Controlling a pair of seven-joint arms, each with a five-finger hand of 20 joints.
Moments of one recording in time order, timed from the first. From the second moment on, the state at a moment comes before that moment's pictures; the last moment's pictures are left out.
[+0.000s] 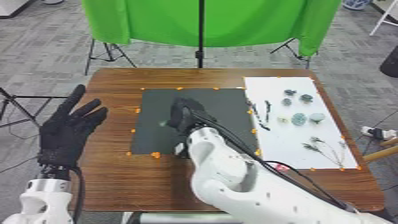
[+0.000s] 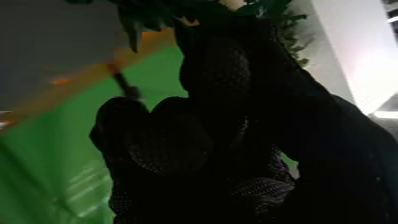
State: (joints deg) left arm 127.7 -60.6 -99.6 -124.7 36.5 4.9 17.8; right arm -61.0 -69.7 25.9 -105.4 -122.2 9.0 49.1
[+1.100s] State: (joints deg) left arm 121.5 -58.4 -96.8 -123.4 36.8 4.7 19.3; right arm -50.4 -81.6 18.4 -87.3 -117.0 -4.8 50.1
